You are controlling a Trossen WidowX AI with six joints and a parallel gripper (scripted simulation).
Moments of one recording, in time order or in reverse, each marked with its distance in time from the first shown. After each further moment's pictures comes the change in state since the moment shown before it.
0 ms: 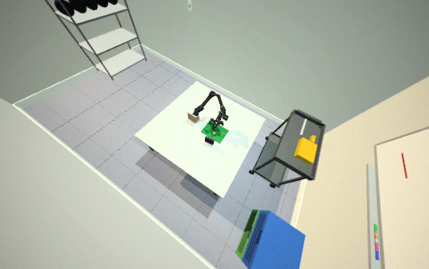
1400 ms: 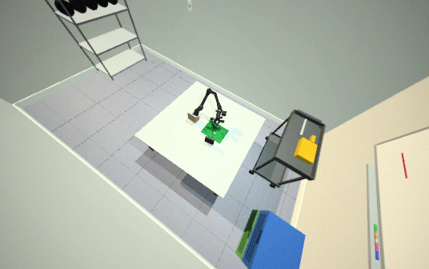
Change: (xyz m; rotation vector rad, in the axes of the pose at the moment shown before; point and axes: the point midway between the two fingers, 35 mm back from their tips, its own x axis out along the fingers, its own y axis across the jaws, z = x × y) arm -0.020 0.011 -0.009 0.164 -0.608 0.138
